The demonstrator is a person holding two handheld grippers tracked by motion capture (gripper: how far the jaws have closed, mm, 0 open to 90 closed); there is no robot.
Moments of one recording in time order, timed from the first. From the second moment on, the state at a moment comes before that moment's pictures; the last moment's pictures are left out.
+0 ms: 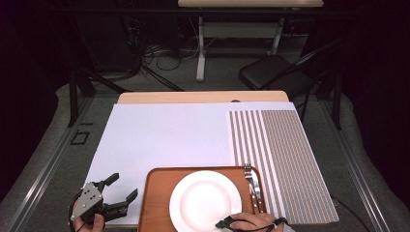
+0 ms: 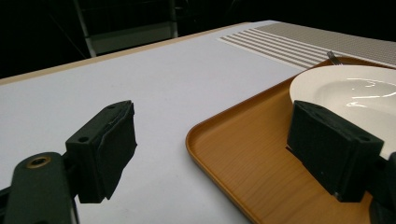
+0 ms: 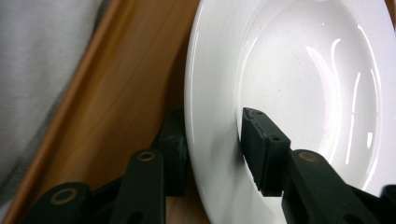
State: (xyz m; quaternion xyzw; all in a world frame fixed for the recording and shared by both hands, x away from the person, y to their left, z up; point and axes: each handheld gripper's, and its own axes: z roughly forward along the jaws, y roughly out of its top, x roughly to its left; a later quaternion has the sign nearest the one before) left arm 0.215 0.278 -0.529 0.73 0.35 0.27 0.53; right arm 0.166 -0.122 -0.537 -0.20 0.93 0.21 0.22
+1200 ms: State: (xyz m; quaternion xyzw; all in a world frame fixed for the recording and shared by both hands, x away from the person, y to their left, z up) left arm 0.217 0.276 -0.530 0.73 0.35 0.27 0.53; right arm 0.170 -0.162 -0.507 -0.13 0.93 0.26 0.22
